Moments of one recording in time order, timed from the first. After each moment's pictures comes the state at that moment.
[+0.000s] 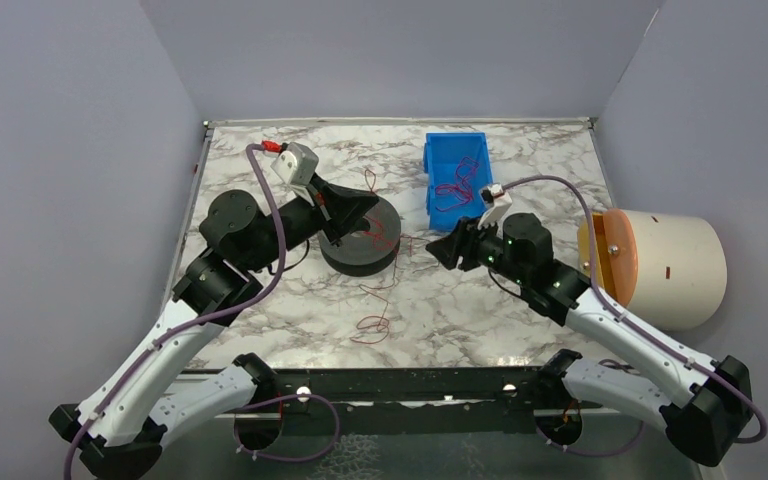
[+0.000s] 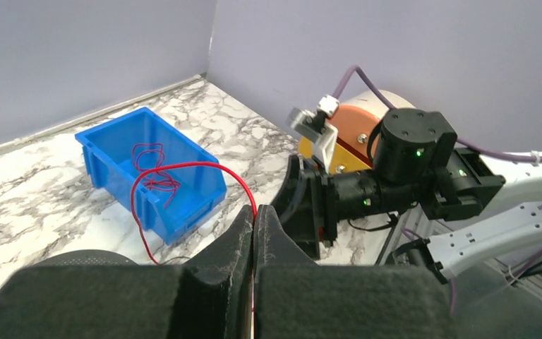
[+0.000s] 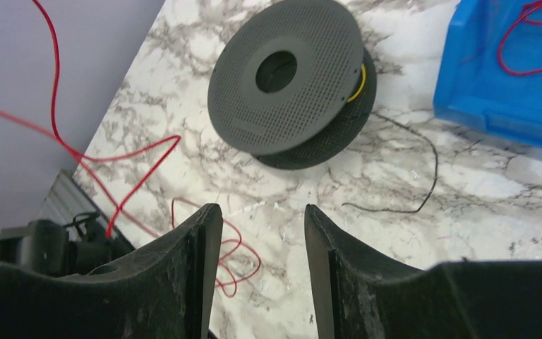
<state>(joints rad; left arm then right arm) -0.68 0.86 1.11 -0.15 0.28 -0.32 0.69 0.97 0.72 -0.05 -0.06 0.50</state>
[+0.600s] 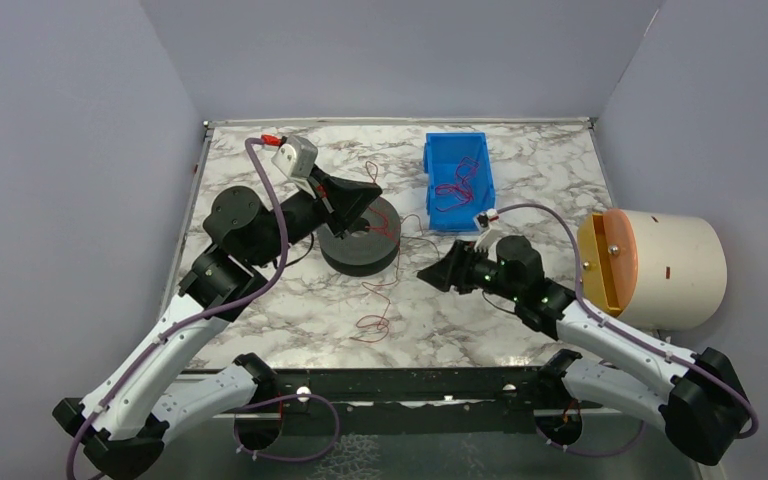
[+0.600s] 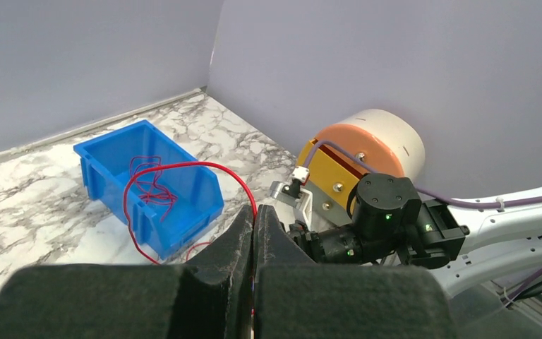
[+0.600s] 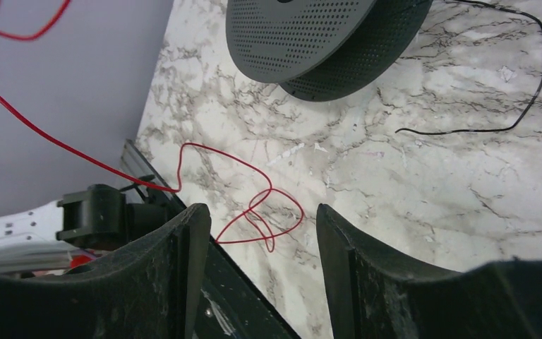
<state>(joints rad) -0.68 0.89 1.12 -0.08 0.24 -0.36 0.69 0.96 0.48 0.11 -0.24 0.72</state>
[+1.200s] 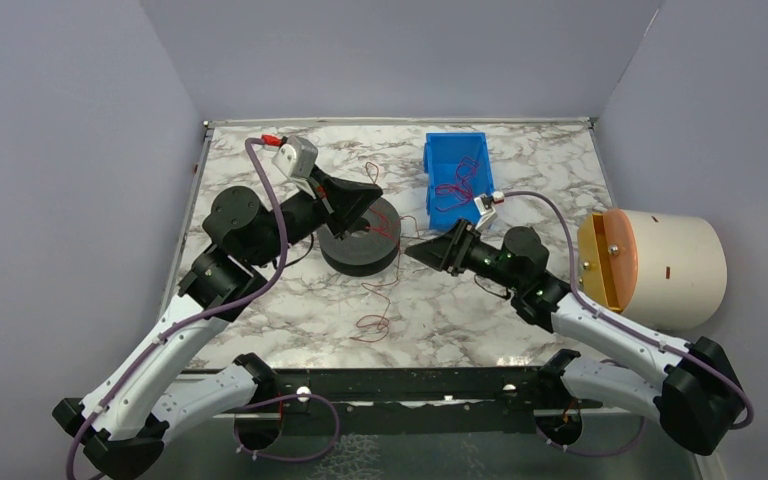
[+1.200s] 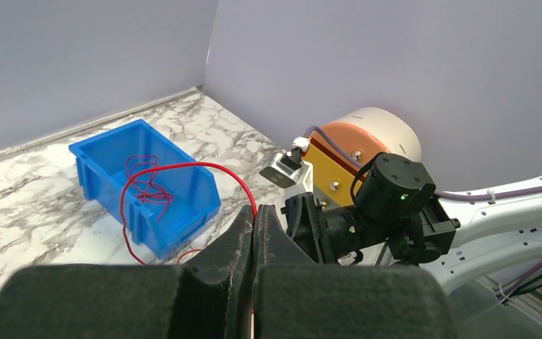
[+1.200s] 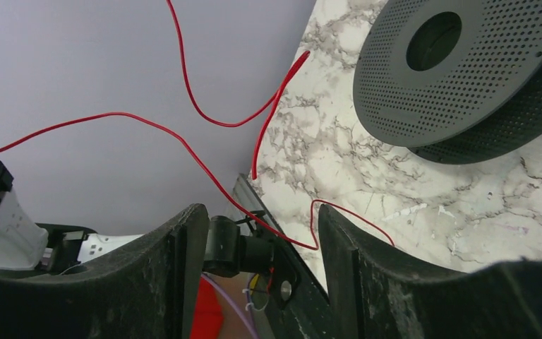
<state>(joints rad) -0.68 0.89 1.12 -0.08 0.25 -0.36 0.69 1.02 0.51 0.42 -0.32 0.98</state>
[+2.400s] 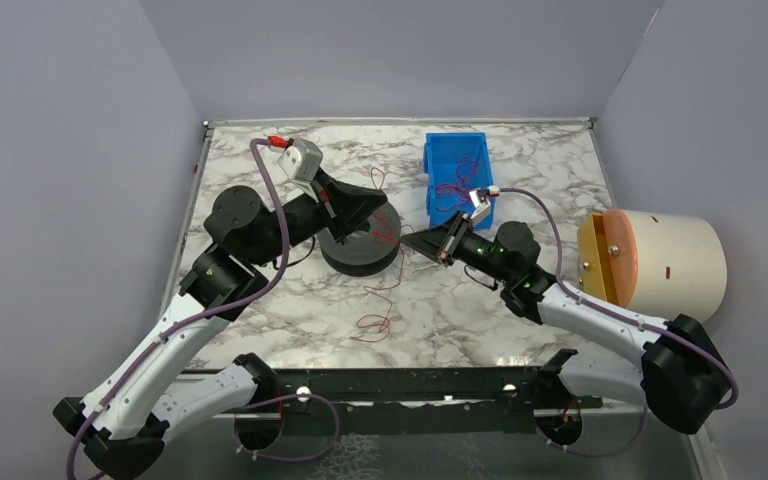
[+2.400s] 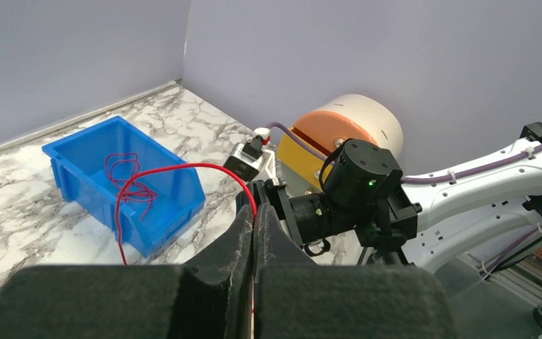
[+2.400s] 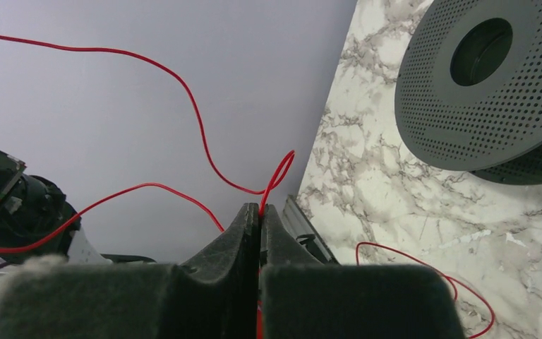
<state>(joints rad) -0.68 0.89 1.12 -0.08 0.32 -0.36 0.69 1.15 0.54 0.61 -0.30 1.18</state>
